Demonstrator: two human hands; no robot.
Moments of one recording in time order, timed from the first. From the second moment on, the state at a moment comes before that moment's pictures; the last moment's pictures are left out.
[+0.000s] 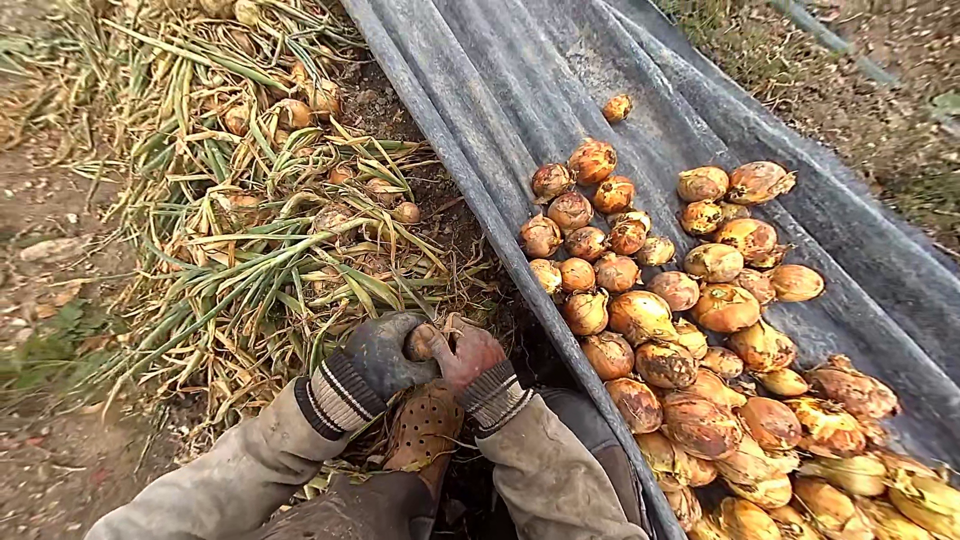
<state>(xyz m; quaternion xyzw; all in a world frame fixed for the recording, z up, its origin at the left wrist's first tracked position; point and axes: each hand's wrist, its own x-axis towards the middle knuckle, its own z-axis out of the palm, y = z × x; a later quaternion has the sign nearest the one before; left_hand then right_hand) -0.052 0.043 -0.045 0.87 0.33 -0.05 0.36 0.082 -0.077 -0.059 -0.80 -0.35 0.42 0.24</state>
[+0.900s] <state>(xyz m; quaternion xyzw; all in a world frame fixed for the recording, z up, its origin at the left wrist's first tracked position) 0.031 0.214 -0.082 0.95 0.27 0.03 0.17 0.100 -0.068 -0.087 -0.75 -0.15 0.56 0.31</state>
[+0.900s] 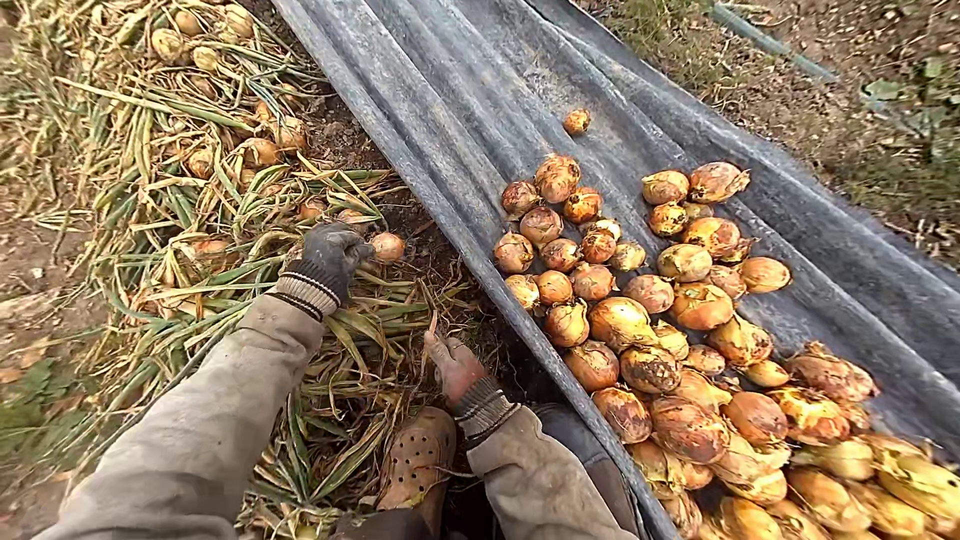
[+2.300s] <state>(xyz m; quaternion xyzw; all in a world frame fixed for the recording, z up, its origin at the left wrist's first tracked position) -0.081 0.093 -0.010 0.79 0.42 0.16 0.42 0.072 -0.073 -0.075 -0.66 -0.20 0.56 0.45</state>
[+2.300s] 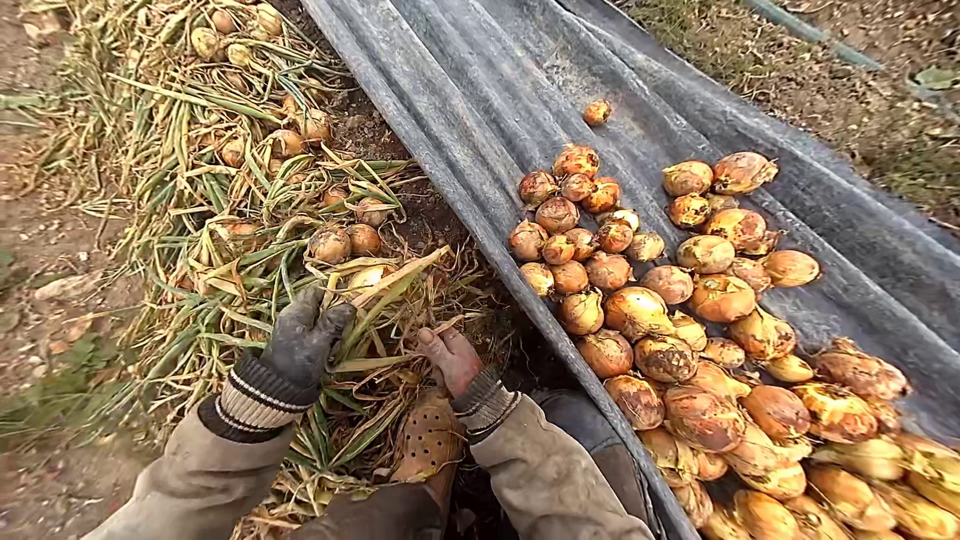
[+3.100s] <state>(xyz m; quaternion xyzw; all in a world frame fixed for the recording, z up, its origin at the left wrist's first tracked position) -0.095 0.036 -0.066 0.89 0.36 0.25 0.14 0.038 -0.076 -0.062 -0.68 -0.24 0.31 0.62</state>
